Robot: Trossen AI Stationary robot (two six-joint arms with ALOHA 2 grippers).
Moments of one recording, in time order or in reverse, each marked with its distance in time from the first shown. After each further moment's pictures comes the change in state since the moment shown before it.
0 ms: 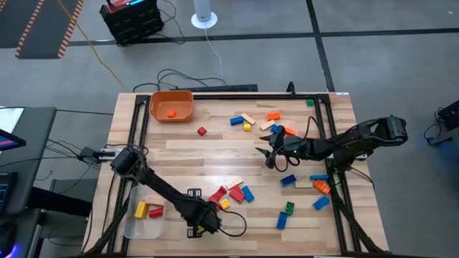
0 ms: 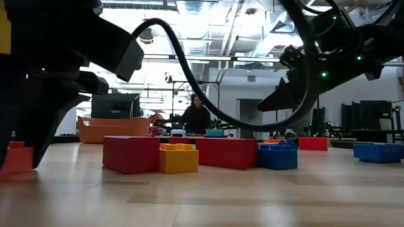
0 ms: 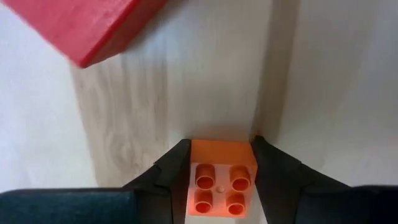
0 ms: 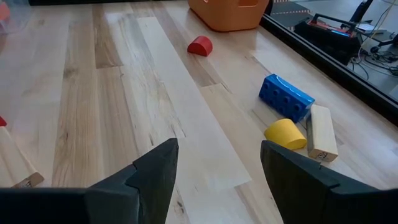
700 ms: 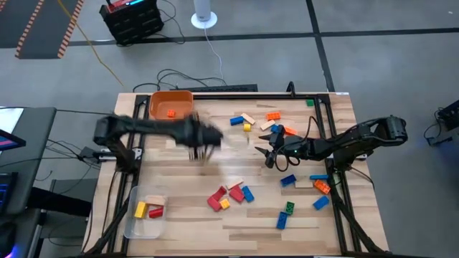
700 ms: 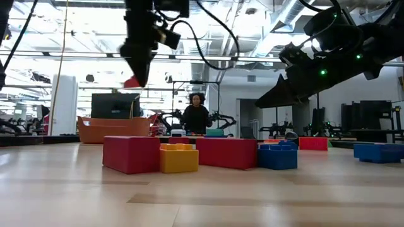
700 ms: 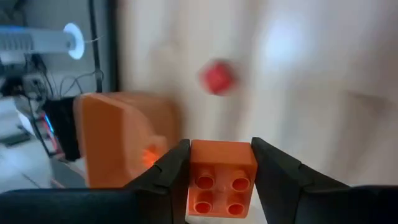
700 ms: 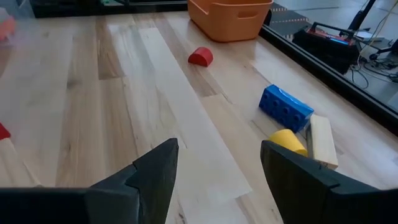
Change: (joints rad) left arm 0.649 -0.389 -0.003 -0.238 -0.552 0.561; right arm 0.000 0.000 0.000 0.037 0.000 -0.008
